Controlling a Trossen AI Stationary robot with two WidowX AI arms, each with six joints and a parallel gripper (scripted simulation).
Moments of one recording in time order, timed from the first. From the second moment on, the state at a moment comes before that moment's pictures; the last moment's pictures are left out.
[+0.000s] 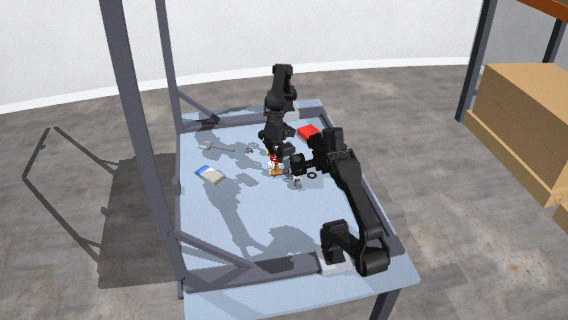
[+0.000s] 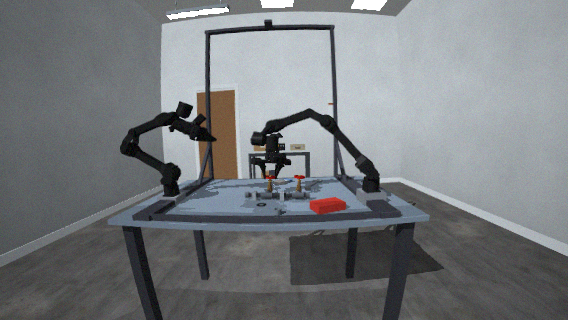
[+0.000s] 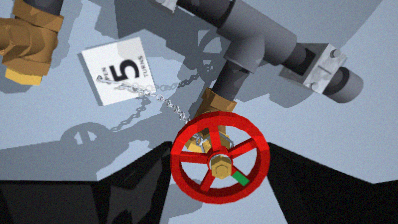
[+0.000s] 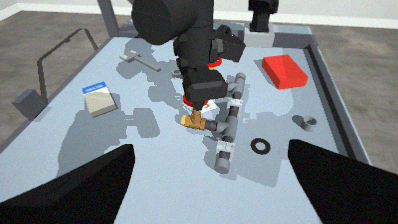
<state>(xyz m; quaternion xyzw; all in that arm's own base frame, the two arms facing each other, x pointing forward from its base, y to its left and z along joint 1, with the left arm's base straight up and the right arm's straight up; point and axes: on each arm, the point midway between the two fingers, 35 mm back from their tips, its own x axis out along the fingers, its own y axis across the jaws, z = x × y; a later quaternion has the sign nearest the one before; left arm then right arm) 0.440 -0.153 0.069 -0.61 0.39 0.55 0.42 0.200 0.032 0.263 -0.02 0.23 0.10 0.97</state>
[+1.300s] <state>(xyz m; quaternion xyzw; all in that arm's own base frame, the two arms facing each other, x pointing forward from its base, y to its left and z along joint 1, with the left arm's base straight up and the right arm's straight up) 0.435 -0.152 0.118 -0.61 0.38 0.56 0.42 0.200 0.032 0.263 -0.02 0.23 0.10 0.97</state>
